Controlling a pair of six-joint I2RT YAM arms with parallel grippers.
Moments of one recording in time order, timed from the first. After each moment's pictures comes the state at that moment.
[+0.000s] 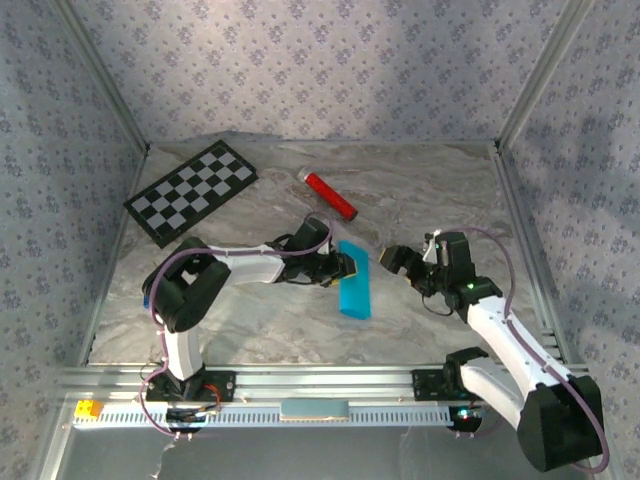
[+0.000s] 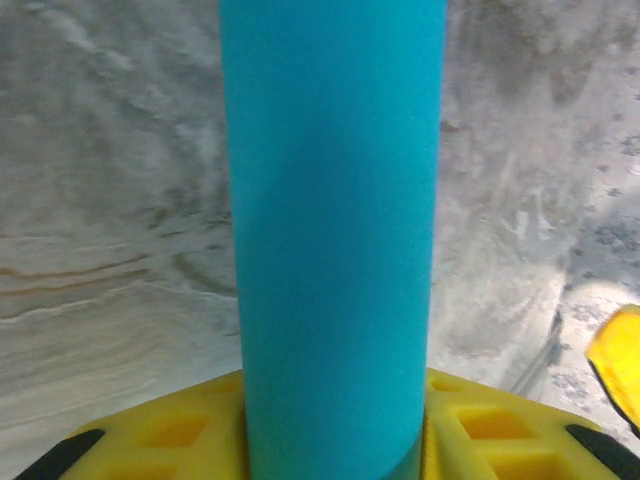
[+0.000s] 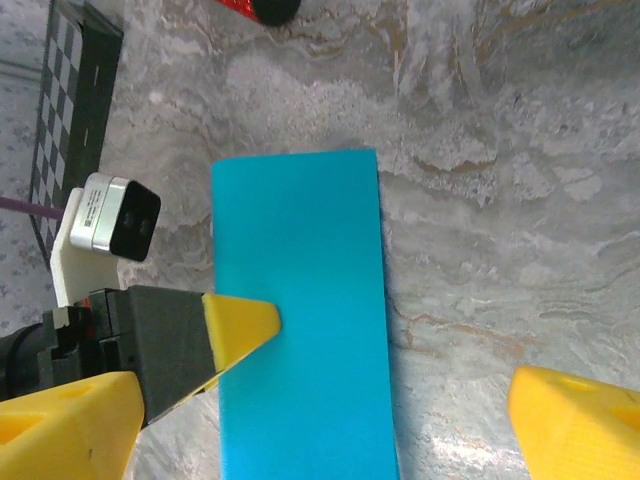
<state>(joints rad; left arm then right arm) -0.82 1.85 1.00 0.01 0.42 -1.09 0.25 0.94 0.51 -0.33 -0.41 0.77</state>
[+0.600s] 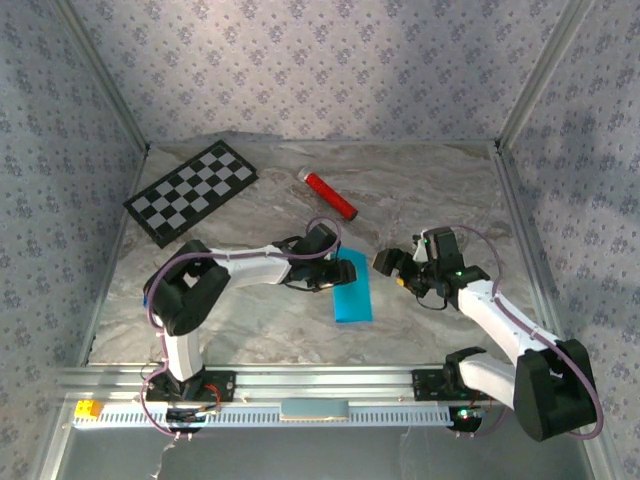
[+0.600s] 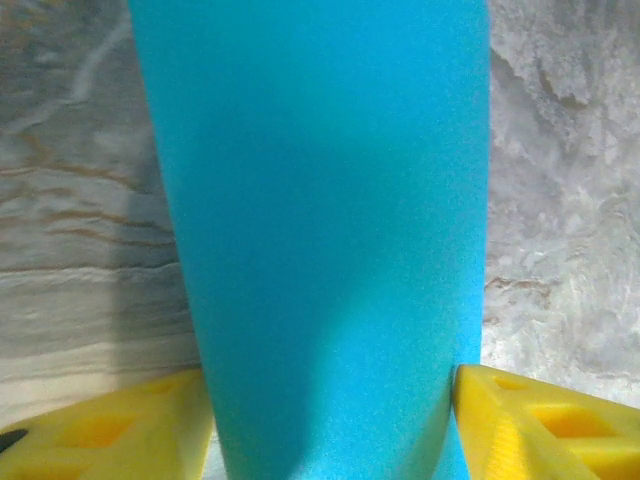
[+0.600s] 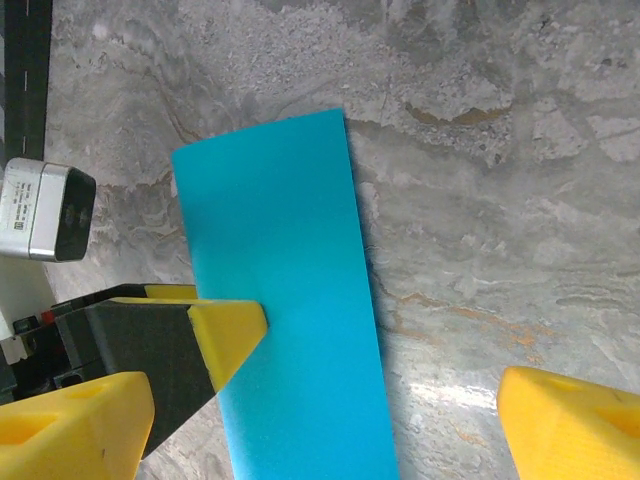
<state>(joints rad) -0.88 1.83 1.06 -0.22 0.21 -0.97 0.28 1.09 0.55 -0.33 -0.44 0.74</state>
